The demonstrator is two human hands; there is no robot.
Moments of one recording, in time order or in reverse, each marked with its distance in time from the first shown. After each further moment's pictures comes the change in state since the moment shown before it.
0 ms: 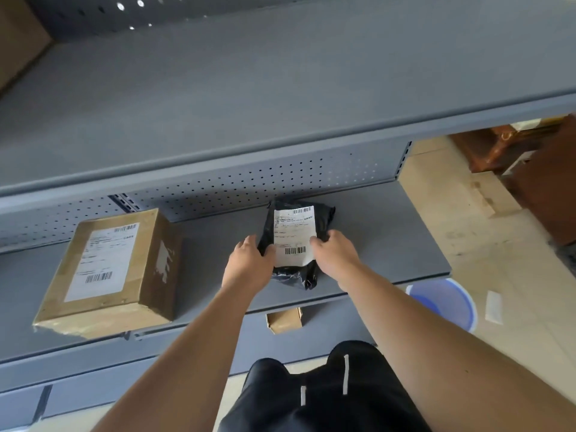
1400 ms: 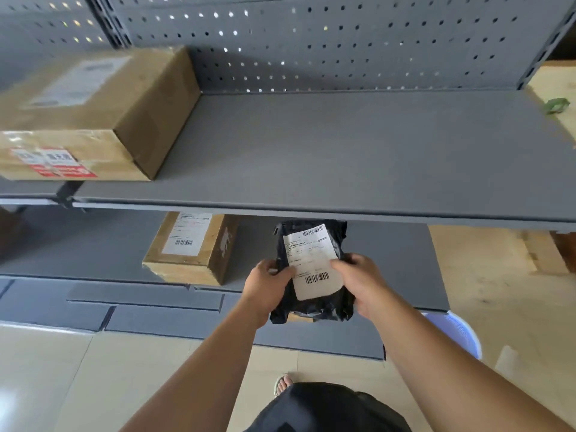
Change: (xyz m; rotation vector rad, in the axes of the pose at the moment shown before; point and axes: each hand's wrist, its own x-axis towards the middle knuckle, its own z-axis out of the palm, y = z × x) left_hand -0.134 0.029 -0.072 -0.746 0.005 -0.338; right_hand -0.100 -0.048 -0.062 0.349 -0.246 0.091
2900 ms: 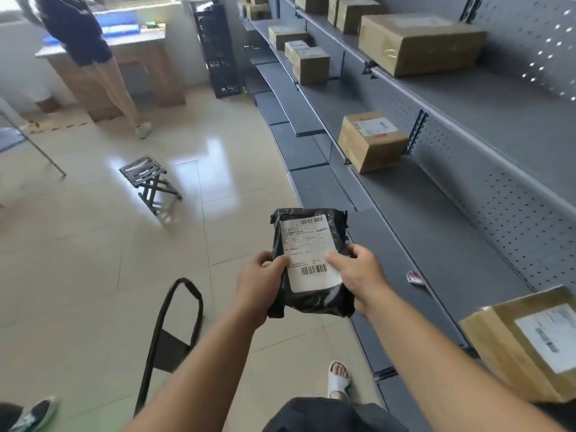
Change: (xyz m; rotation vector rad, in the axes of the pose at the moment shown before) left_hand -0.226 -0.239 -0.452 -0.837 1.046 -0.102; right_hand -0.277 0.043 0.541 -0.534 -1.008 -0.266
